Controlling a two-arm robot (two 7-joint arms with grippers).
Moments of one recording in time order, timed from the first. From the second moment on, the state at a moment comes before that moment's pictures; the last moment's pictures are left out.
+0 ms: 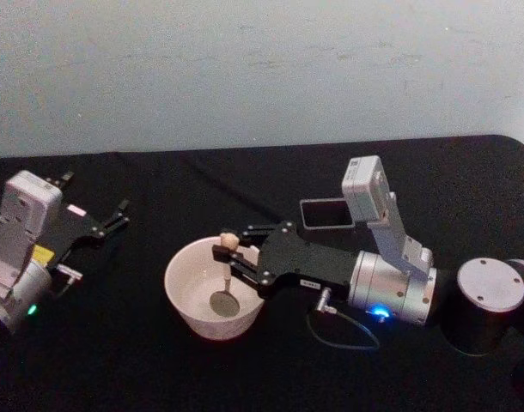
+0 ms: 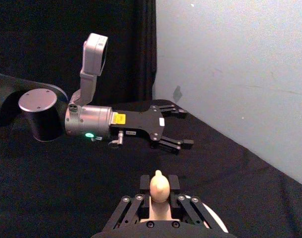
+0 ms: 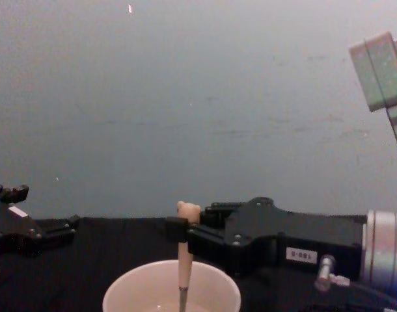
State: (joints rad) left arm -0.20 0.60 0.45 -1.41 -0.25 -0.12 0.03; right arm 0.34 0.42 -0.61 -1.47 0.46 -0.03 0.68
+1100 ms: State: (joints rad) left arm -0.20 0.60 0.45 -1.41 -0.25 -0.12 0.03; right arm 0.43 0.33 -0.58 -1.33 0.41 -0.03 0.58
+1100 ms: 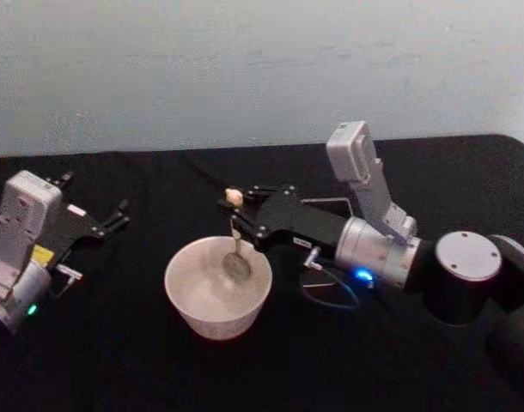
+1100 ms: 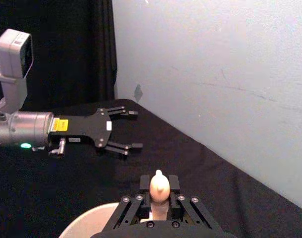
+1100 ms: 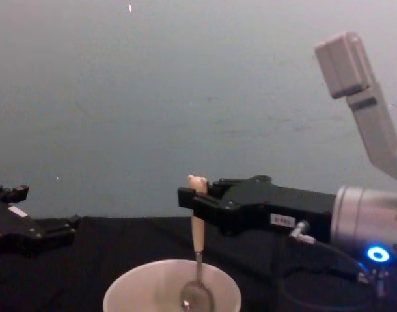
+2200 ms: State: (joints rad) left arm -0.20 0.60 0.45 -1.41 -0.25 -0.12 0.03; right arm 0.33 0.43 -0.61 -1.51 0.50 0.03 0.62
